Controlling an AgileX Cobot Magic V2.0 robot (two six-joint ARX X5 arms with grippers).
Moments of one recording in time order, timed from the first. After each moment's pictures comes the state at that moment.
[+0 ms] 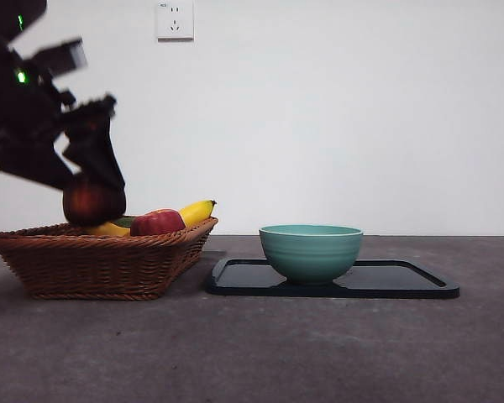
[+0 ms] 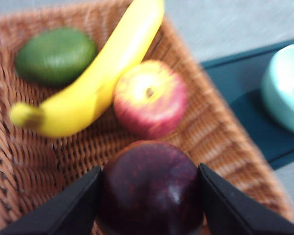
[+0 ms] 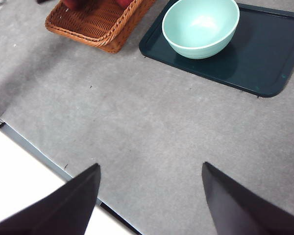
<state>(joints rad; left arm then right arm) -0.24 1.46 0.88 -0.12 0.21 0.04 0.32 0.56 0.86 -1.02 -0.39 0.09</state>
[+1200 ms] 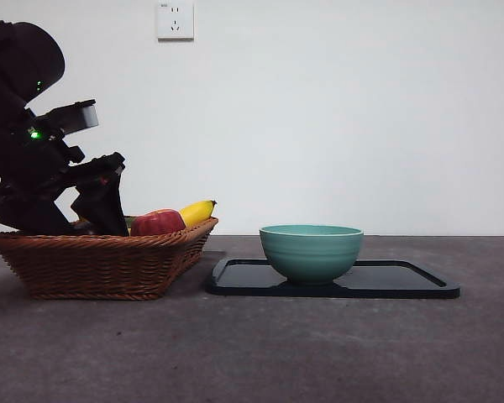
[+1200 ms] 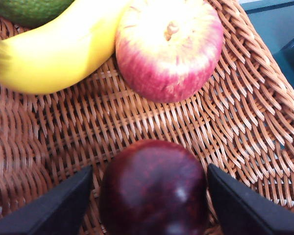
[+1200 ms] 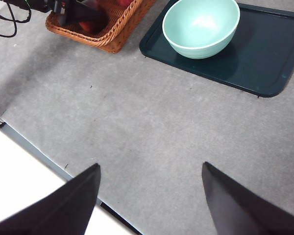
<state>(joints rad) -0.24 1.59 0.88 -0.10 0.21 0.04 0.32 0.56 0.86 -1.02 -0.39 0.09</state>
